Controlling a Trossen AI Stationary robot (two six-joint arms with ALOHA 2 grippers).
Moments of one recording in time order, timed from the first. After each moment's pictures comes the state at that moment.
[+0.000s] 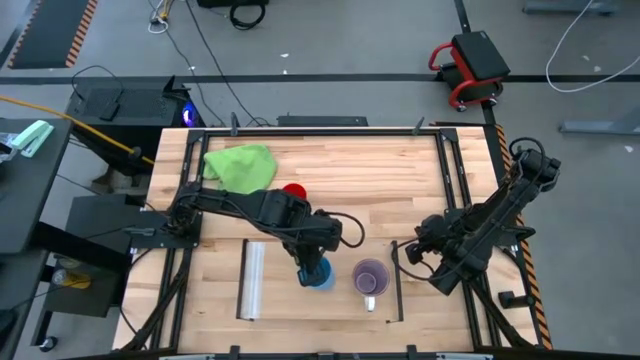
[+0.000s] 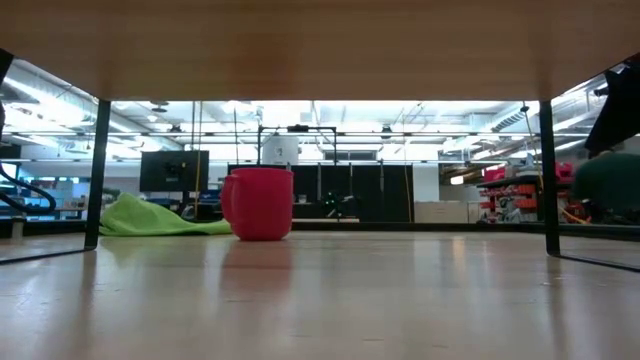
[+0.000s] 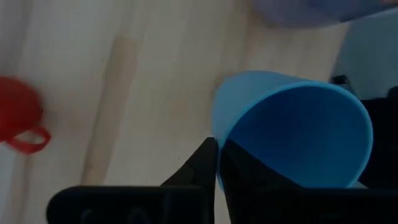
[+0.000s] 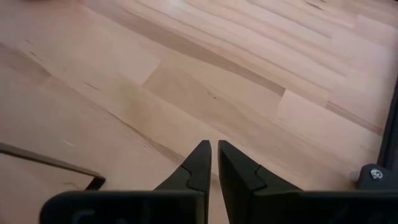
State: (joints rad) left arm -0.27 2.07 2.36 -1.50 0.07 -0.59; right arm 0.86 1.37 0.79 -1.31 0.71 2.01
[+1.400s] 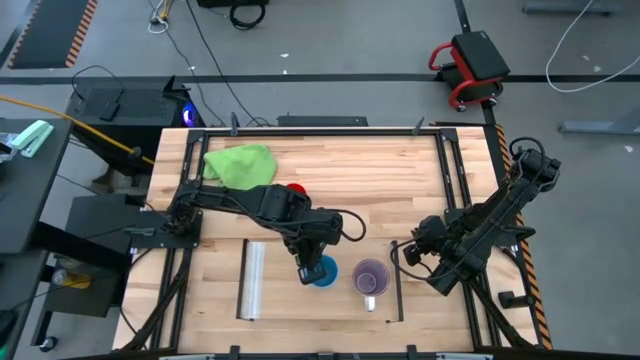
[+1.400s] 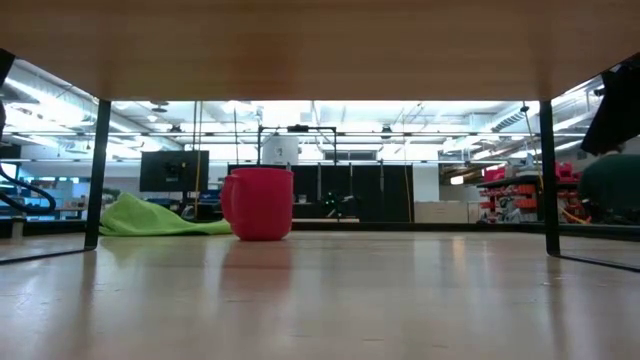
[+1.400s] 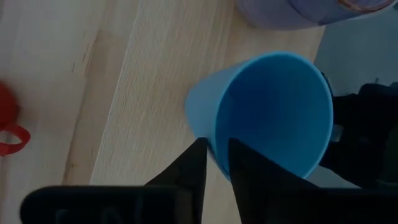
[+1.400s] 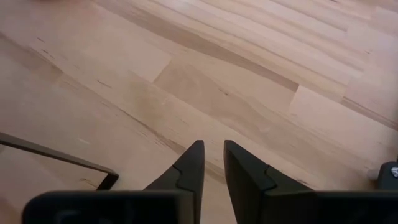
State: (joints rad) left arm -0.24 2.06 2.36 -1.48 0.15 -0.59; right arm 0.85 1.37 0.79 -1.26 0.71 1.99
